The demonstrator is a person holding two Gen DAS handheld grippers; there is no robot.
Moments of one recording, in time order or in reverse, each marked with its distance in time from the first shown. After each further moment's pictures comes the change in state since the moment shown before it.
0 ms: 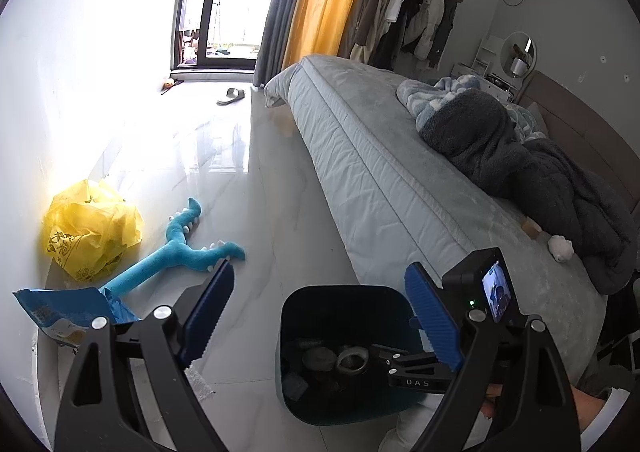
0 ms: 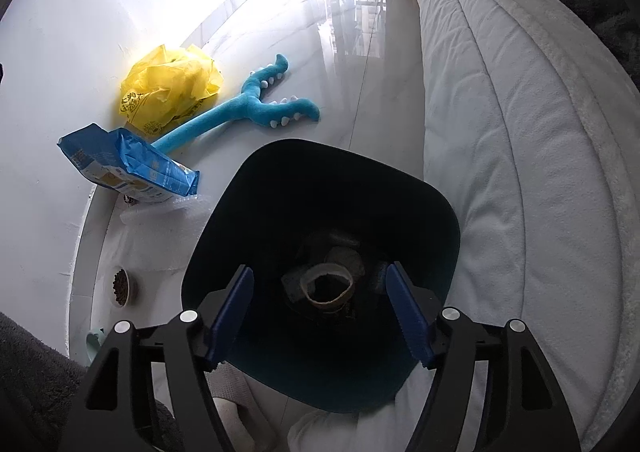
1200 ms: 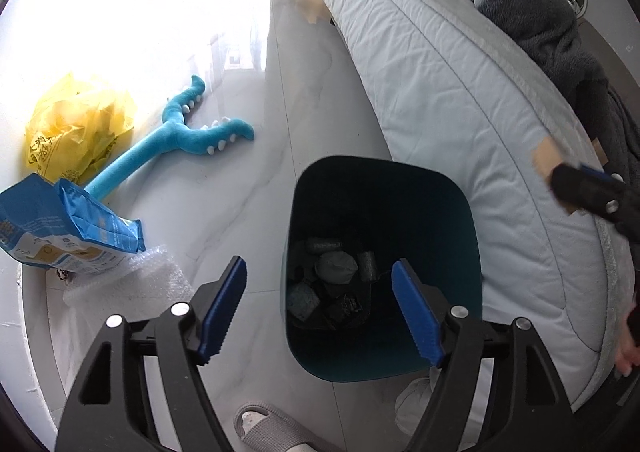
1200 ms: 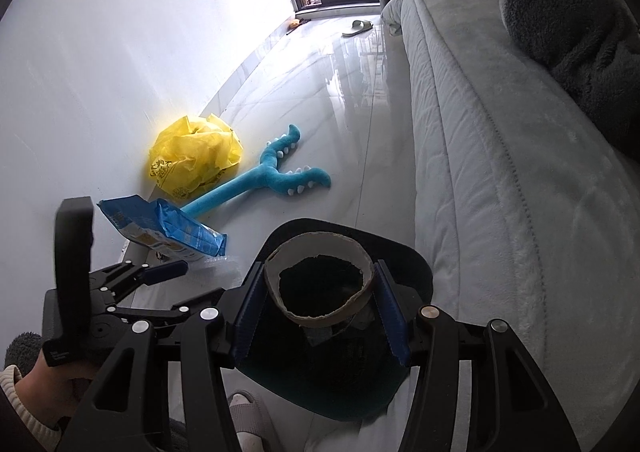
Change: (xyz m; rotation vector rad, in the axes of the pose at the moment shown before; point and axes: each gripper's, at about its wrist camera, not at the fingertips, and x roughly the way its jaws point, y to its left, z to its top) left arm 0.105 0.023 -0.084 -0.072 0.393 0.069; right arm -0.076 -0.024 0.009 0.057 -0.206 0.087
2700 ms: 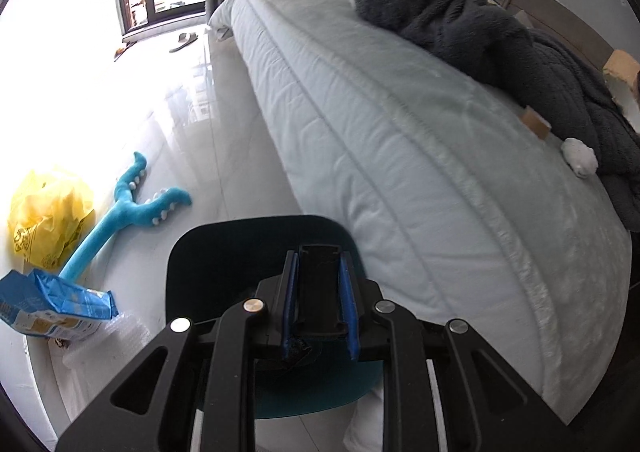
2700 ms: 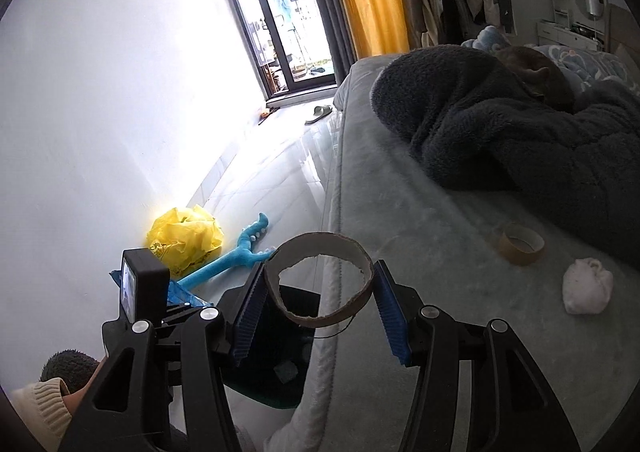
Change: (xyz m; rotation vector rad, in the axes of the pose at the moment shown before) left arm -0.008 -0.143 0.014 0.214 -0.105 -0.024; right arm -0.166 -0.094 -0.019 0.094 -0.318 -0.033
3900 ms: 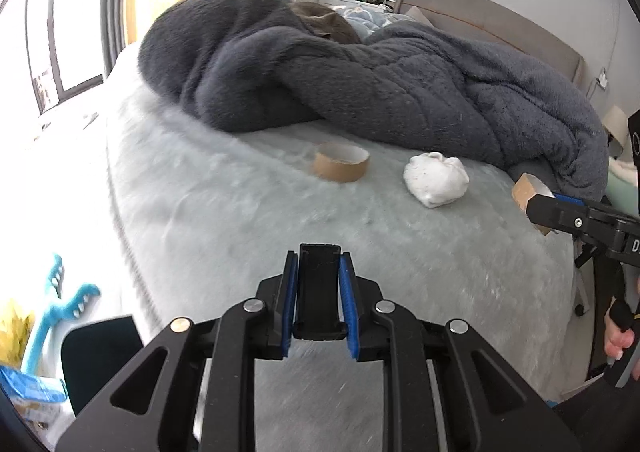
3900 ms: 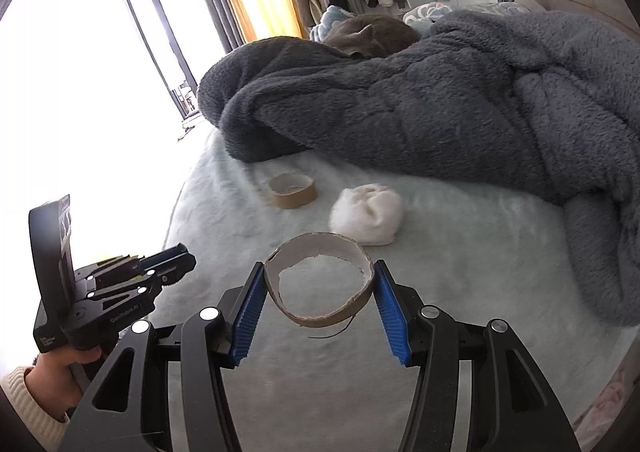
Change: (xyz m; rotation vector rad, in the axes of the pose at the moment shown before) left arm -0.003 -0.201 0.042 0.232 -0.139 -0.224; right arm -0.098 -0.185 -0.068 0.205 -0.018 -0.218
